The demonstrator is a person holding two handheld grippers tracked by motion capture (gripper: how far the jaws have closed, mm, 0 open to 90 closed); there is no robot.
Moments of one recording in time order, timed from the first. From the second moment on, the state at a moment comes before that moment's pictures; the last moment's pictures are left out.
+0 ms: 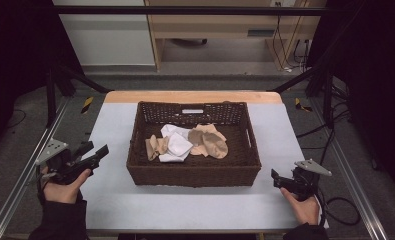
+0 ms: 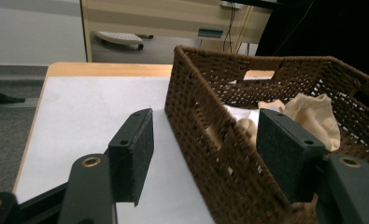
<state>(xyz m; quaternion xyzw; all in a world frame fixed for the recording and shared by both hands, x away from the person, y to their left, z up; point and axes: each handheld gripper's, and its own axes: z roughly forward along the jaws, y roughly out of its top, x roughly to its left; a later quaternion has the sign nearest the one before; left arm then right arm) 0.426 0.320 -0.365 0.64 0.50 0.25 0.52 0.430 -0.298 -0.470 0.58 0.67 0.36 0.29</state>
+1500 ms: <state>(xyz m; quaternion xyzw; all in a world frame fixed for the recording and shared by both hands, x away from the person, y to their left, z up) 0.496 0.203 -0.331 0.69 0.45 0.26 0.51 0.432 -0.298 -0.470 0.57 0.67 0.37 0.30</state>
